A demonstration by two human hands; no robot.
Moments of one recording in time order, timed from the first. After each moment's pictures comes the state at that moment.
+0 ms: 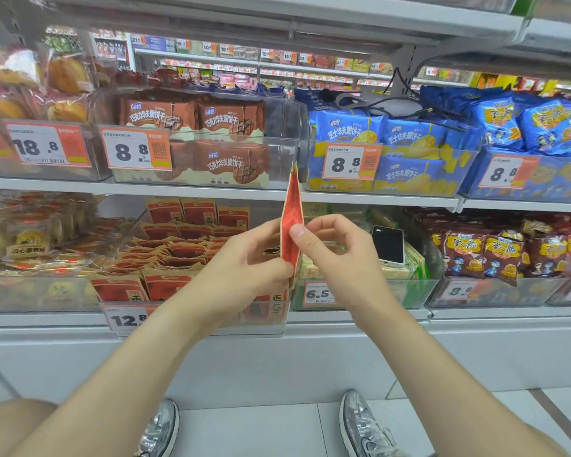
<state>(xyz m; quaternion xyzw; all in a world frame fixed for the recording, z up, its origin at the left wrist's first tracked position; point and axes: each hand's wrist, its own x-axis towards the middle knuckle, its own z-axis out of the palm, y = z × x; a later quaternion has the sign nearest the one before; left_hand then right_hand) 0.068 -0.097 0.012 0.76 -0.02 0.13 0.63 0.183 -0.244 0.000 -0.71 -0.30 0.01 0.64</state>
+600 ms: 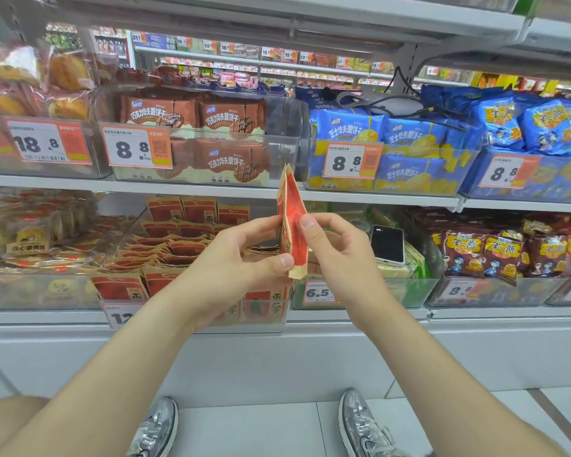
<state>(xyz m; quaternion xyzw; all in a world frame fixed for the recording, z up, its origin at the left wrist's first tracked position) 0.069 -0.088 0.012 0.71 0.01 0.13 0.69 0.179 -0.242 0.004 -0.68 -0.30 0.08 0.67</state>
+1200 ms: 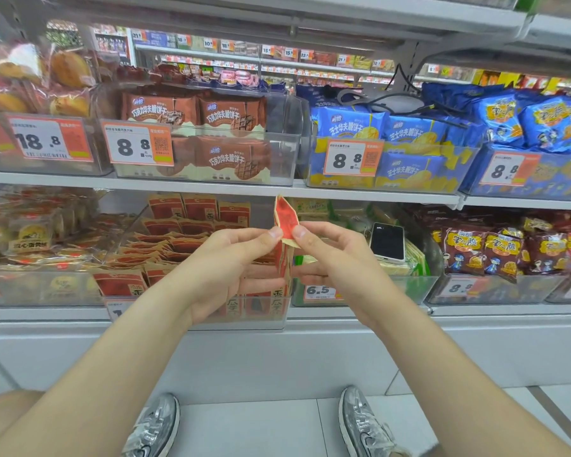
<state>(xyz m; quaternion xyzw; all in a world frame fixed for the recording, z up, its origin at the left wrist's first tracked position) 0.068 -0.086 0.018 0.66 0.10 0.06 0.74 0.178 -0.250 0.008 -0.67 -0.28 0.20 0.66</state>
